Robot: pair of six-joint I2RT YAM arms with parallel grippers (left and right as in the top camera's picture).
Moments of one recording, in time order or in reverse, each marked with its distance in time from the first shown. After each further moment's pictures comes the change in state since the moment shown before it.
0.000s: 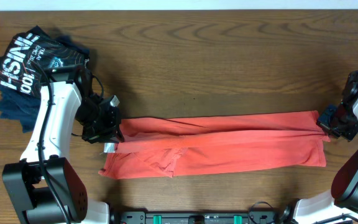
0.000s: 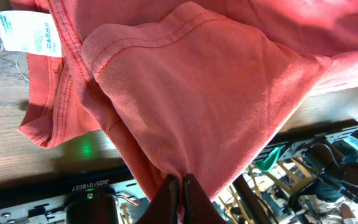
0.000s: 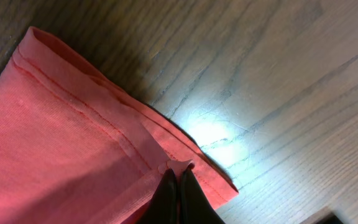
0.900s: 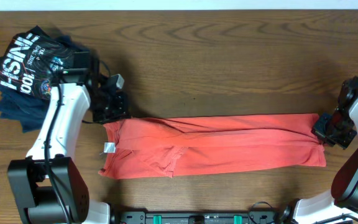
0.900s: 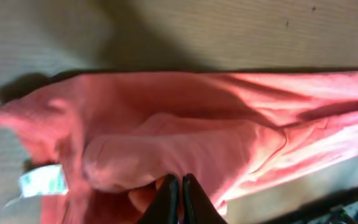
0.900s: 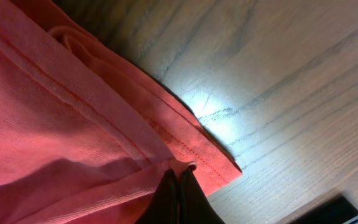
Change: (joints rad) left arm -0.081 0.000 -0.061 0.431 0.000 -0.098; right arm 0.000 0.000 -0.077 -0.018 -0.014 0.000
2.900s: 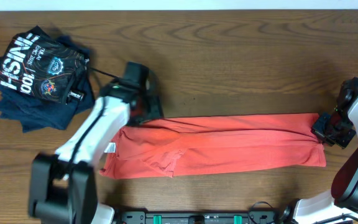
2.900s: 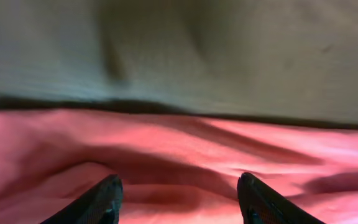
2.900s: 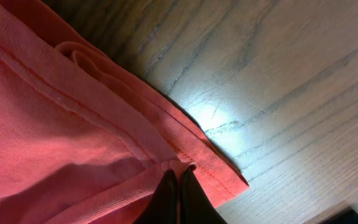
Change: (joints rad) left arm -0.319 0.017 -0.135 0.327 -0.231 -0.442; right arm 0.000 0.000 -0.013 0.046 -0.006 0.000
